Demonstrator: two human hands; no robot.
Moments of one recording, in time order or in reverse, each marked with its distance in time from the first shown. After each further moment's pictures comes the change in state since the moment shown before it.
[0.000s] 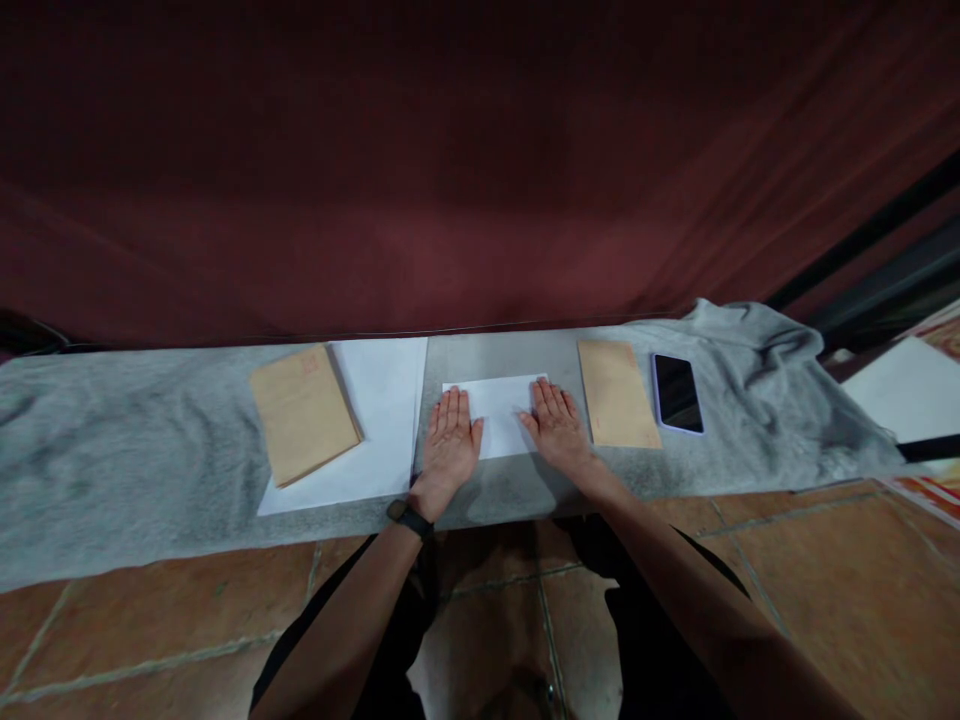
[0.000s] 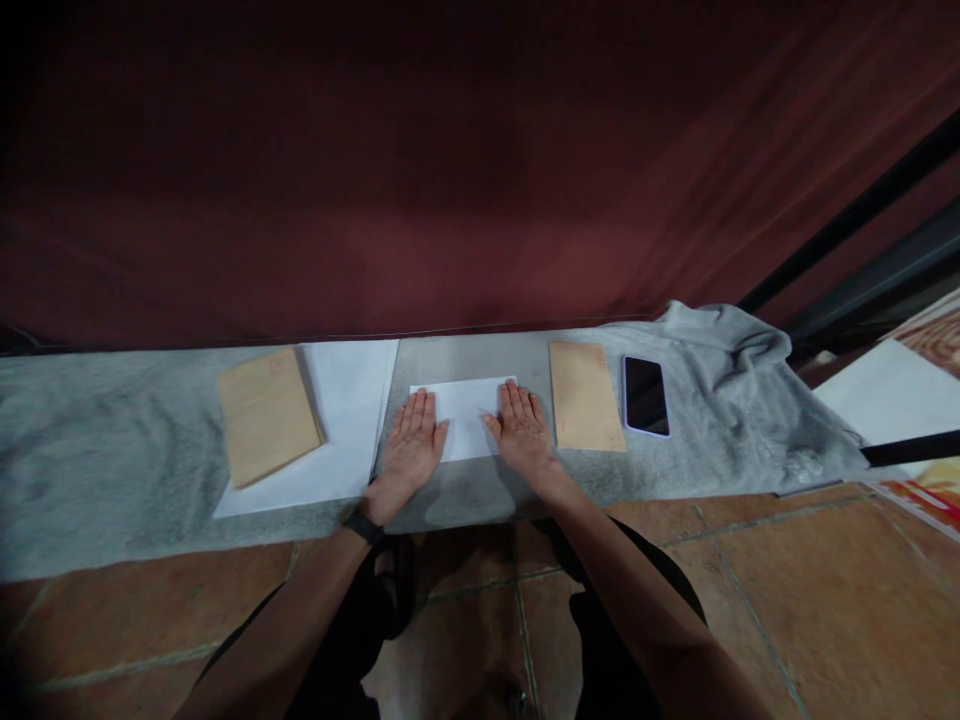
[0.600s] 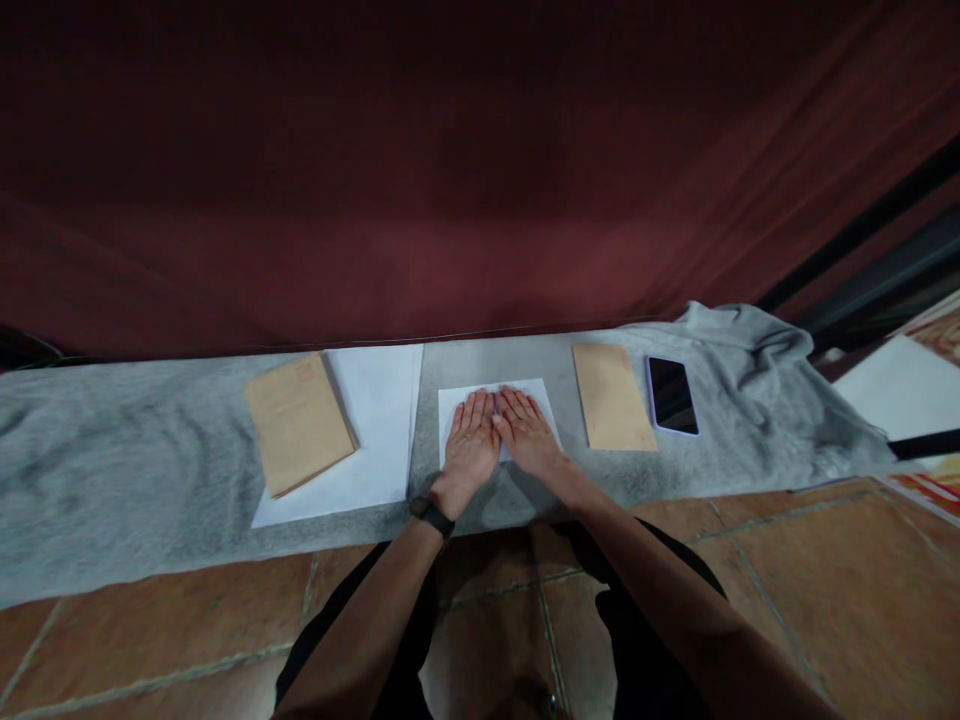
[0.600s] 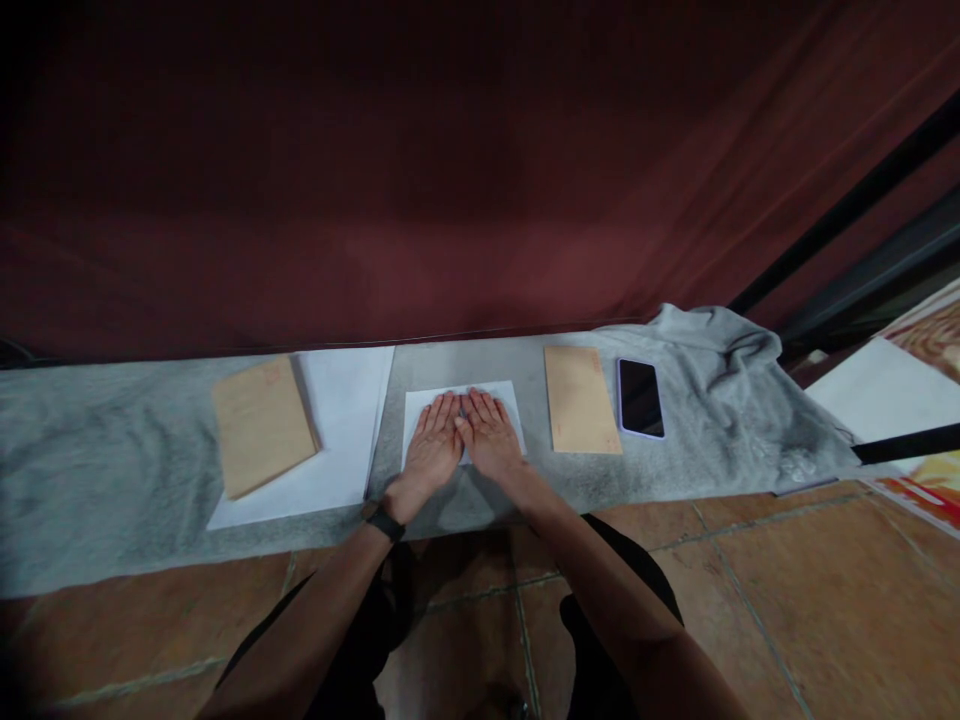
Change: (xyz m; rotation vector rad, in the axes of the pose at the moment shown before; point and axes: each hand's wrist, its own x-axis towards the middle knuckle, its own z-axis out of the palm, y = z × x) left_hand 0.014 0.032 0.004 -0.058 -0.049 0.148; right_hand 0.017 -0.041 -0.011 0.184 -0.142 -0.077
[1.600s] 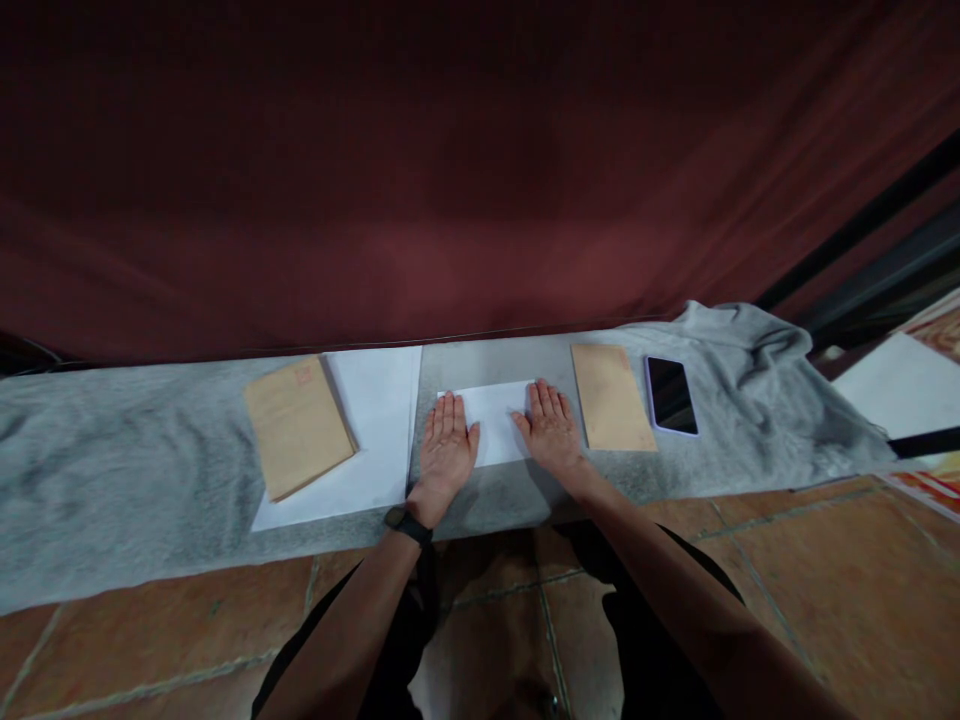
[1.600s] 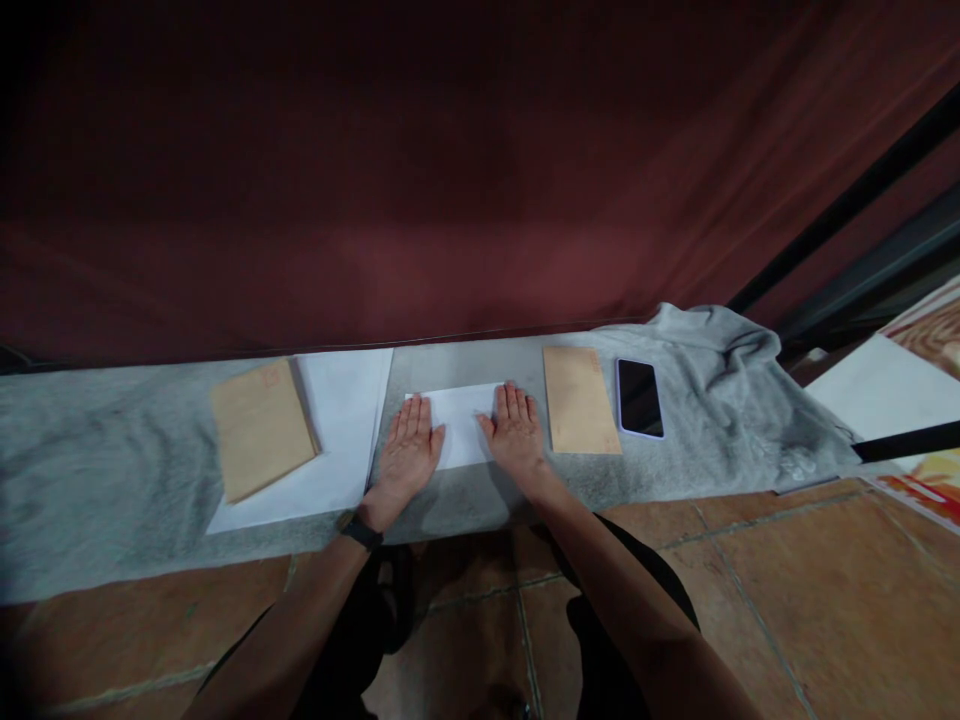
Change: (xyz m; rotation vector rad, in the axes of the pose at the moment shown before) left_hand -0.013 -0.031 -0.003 0.064 0.101 -0.140; right_hand -0.010 0.033 0.004 -0.144 0.171 0.155
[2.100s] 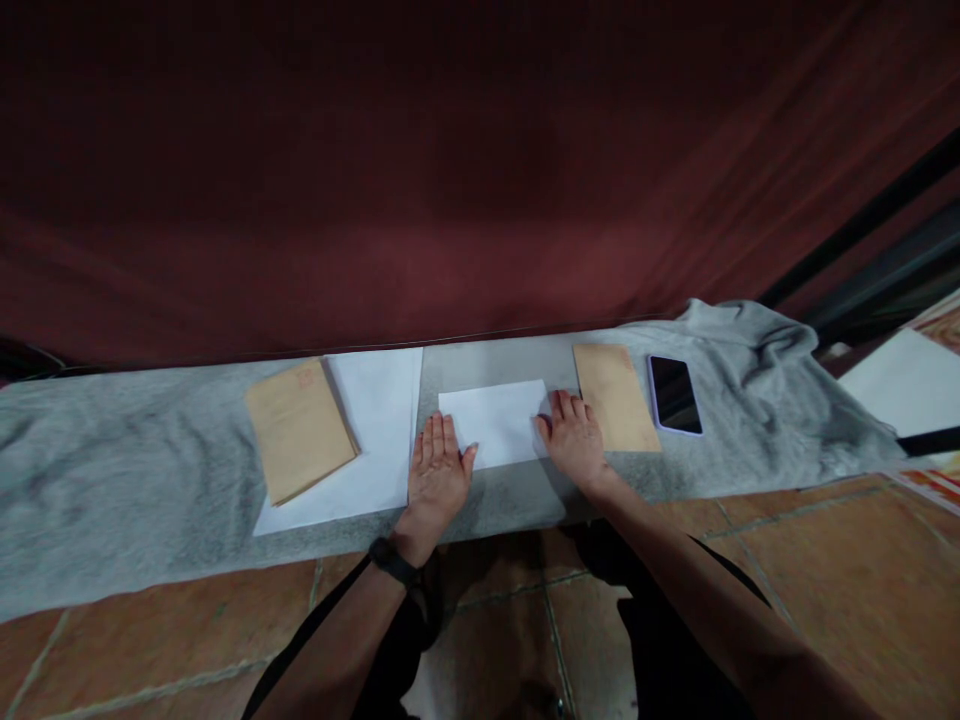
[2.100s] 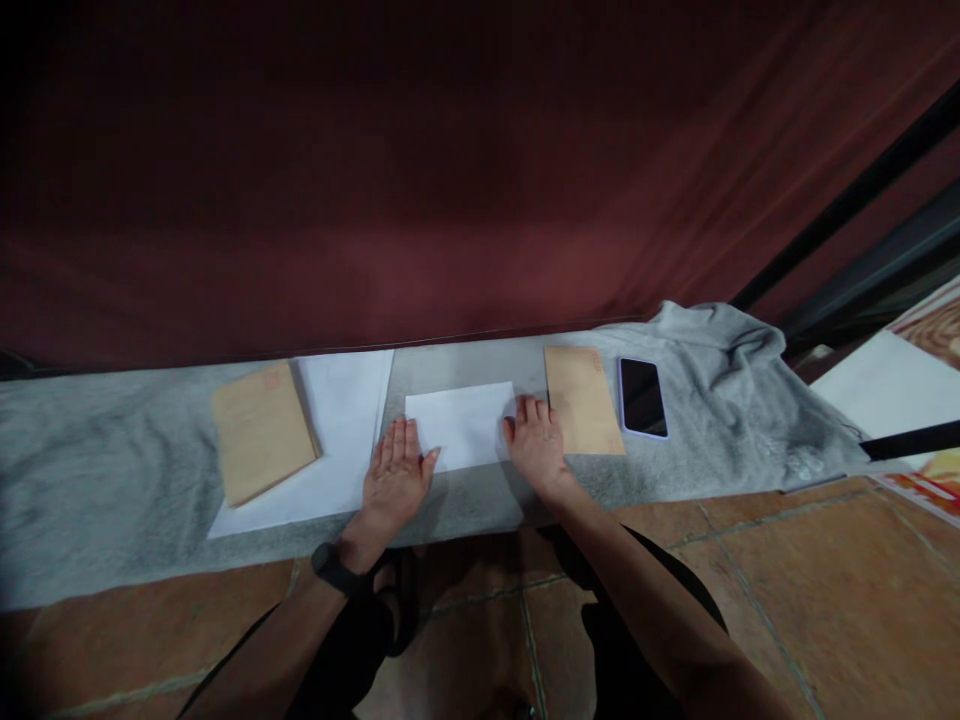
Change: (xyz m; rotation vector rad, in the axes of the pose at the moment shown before) left_hand -0.038 -0.011 -0.003 0.015 0.050 -0.035; right_hand -0.008 0.015 -0.032 -0.097 -0.076 0.038
